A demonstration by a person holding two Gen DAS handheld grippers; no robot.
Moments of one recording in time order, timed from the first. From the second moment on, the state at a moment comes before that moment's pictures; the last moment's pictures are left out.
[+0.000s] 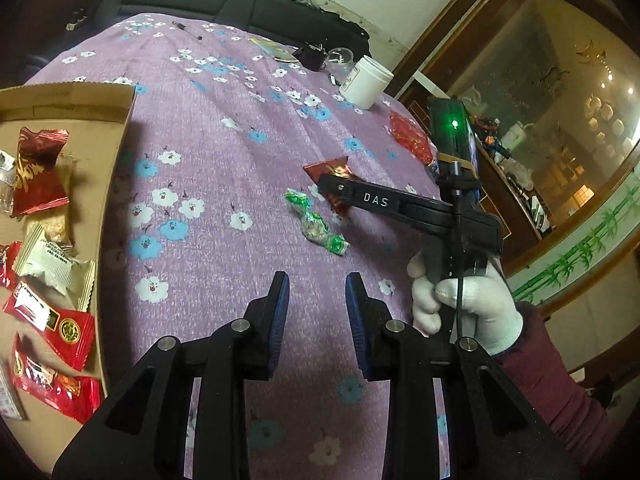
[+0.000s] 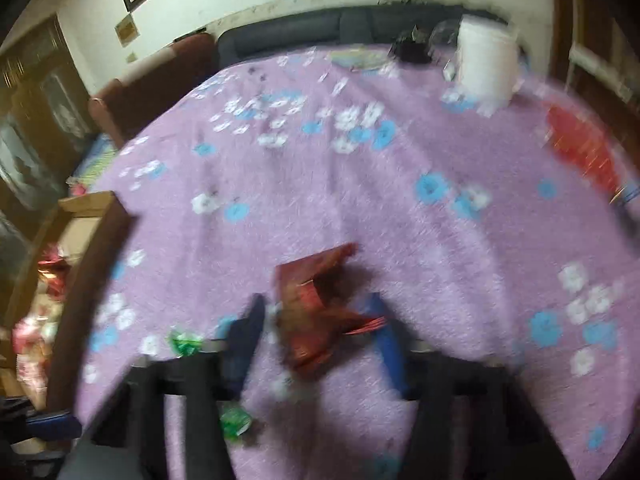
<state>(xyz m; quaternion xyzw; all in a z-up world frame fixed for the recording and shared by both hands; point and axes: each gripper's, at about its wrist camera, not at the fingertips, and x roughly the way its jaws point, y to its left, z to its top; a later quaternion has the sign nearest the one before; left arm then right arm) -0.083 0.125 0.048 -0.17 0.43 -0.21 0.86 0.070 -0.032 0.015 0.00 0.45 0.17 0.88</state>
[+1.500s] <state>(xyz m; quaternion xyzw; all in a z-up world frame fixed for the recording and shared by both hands) -0.014 0.047 0.036 -0.06 0.42 -0.20 0.89 0.043 -0.101 0.012 0.12 0.43 0.16 0.88</state>
